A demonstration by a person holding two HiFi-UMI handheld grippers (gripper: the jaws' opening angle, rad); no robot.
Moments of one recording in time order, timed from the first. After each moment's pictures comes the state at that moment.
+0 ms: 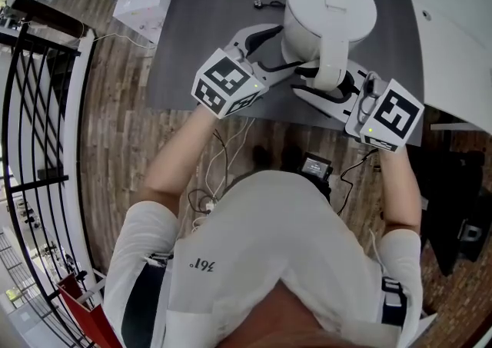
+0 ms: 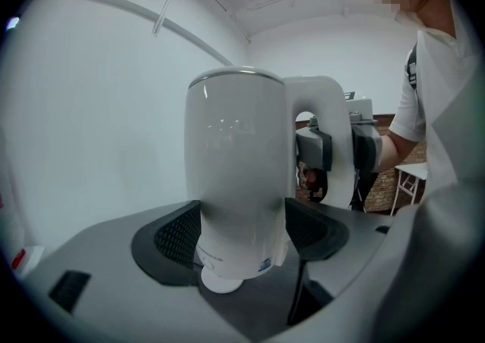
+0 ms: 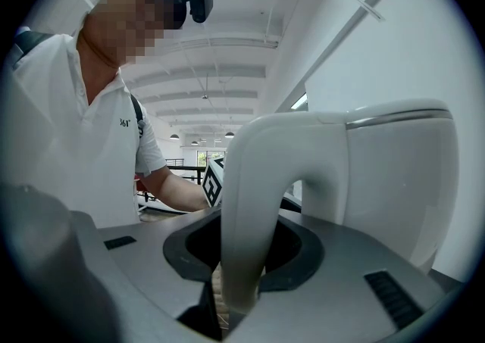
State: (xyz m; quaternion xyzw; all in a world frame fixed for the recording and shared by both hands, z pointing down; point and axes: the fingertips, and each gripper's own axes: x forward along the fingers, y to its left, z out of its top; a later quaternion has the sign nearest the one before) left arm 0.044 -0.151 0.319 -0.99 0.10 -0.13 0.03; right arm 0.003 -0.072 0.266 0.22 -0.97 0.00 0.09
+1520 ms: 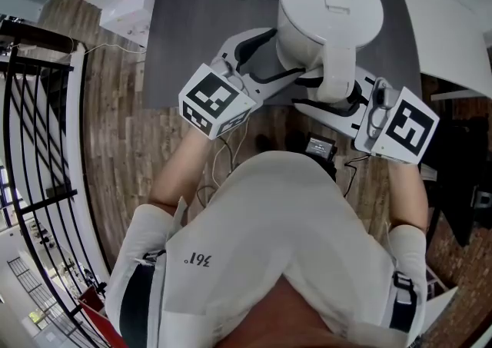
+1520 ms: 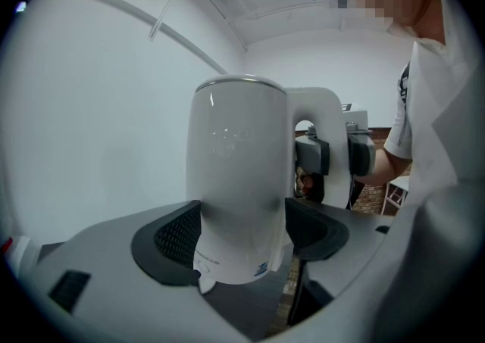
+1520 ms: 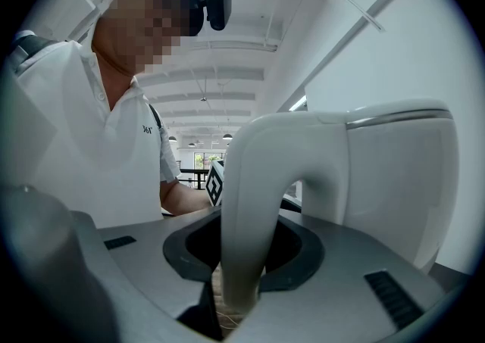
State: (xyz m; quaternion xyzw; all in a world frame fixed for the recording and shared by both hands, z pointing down) left arm 0.032 -0.134 0.291 -0.99 0.07 -0.10 0.00; right arm -0.010 -0.058 0.236 0.22 -0.97 0.01 0.08
